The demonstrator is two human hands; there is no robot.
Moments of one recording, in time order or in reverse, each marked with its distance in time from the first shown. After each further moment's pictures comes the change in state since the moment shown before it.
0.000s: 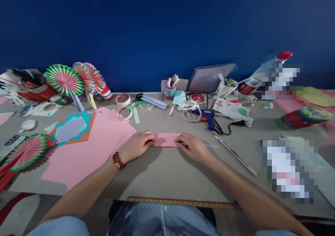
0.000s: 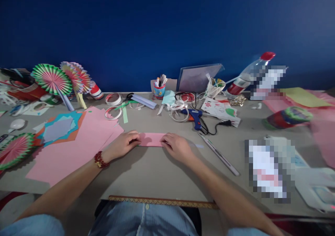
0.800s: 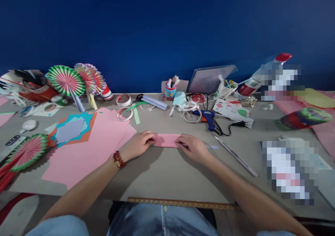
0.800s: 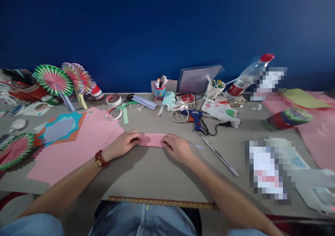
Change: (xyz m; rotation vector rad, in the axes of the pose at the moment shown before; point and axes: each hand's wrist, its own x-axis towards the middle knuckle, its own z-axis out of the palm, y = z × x) left_hand 0.003 -0.005 0.002 -0.013 0.012 -0.015; right_hand 0.001 -0.001 -0.002 0.015 0.005 -0.025
